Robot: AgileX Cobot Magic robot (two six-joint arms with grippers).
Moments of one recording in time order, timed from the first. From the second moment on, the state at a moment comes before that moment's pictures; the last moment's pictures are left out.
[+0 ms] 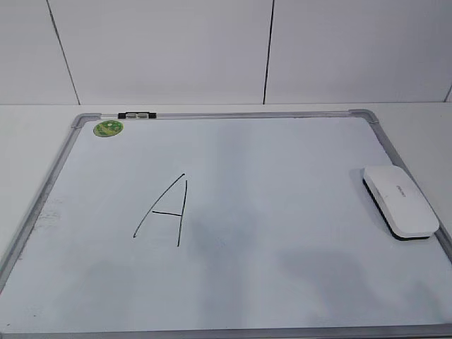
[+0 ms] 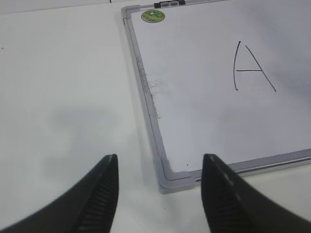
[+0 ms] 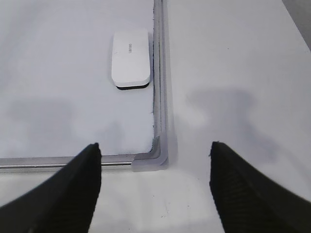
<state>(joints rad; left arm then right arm) -0.11 0.01 -0.50 -0.09 1.11 0.05 0.14 -0.02 -0.50 -0.14 1.15 0.11</state>
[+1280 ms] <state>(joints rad) 0.03 0.01 -0.50 -0.09 1.11 0.04 0.00 -0.02 -0.50 -0.14 1.15 0.11</state>
